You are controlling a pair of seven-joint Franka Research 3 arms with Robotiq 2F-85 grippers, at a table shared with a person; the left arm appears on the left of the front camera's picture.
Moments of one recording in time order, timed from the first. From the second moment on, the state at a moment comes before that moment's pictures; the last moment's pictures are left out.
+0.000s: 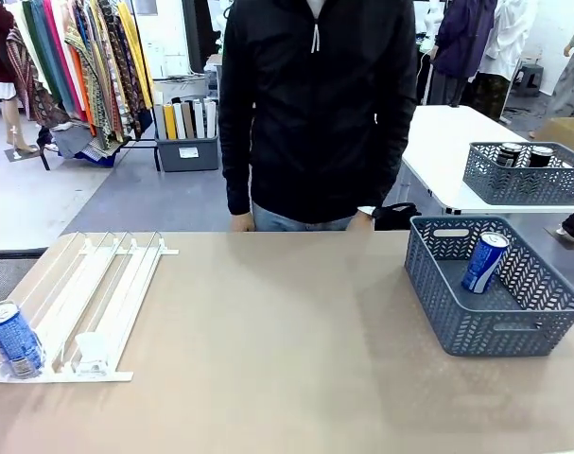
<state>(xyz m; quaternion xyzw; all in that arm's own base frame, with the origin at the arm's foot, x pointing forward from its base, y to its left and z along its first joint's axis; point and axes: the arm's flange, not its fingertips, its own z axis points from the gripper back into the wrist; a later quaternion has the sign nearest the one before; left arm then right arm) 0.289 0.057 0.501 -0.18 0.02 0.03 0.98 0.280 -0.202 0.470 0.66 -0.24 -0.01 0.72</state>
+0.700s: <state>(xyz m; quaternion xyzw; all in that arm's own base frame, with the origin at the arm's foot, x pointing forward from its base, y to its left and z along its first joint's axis) 0.349 0.051 0.456 -0.06 -0.07 0.03 1.00 0.280 -0.202 0.470 0.66 -0.24 -0.01 0.72</state>
